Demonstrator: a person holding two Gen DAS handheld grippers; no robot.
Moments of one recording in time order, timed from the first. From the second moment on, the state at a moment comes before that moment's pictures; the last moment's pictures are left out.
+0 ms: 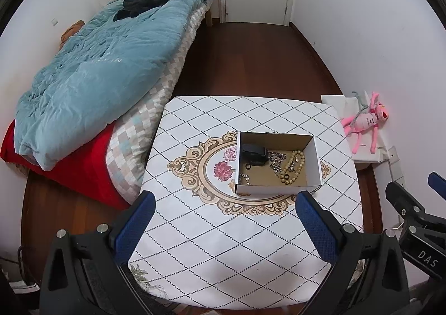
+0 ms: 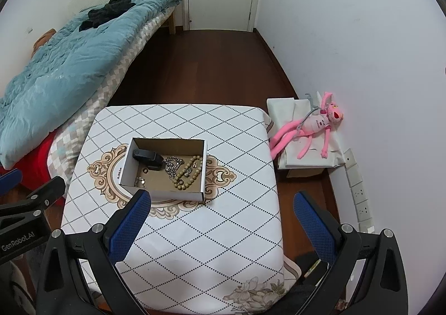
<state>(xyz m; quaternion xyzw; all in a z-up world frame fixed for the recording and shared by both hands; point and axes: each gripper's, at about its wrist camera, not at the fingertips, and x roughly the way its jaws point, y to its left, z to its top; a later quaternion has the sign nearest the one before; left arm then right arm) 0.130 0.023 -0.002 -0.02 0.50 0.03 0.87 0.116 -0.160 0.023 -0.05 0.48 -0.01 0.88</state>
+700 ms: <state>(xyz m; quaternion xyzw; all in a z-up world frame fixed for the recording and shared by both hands) 0.128 0.026 -0.003 -0.02 0.50 0.03 0.87 0.116 -0.154 0.023 -0.05 0.48 -0.01 0.88</state>
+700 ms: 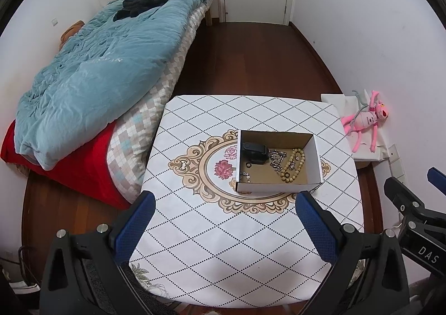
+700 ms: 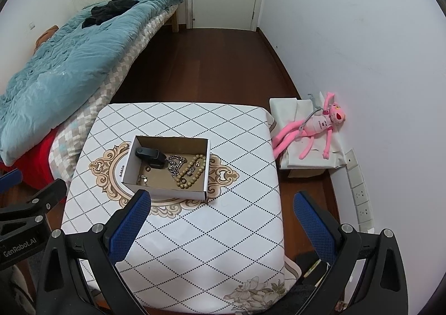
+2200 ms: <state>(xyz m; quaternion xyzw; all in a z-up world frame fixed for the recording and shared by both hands) 0.127 0.024 -0.002 -0.01 0.50 0.02 0.87 0.117 -0.151 0.024 -0.06 0.48 -0.01 0.88</state>
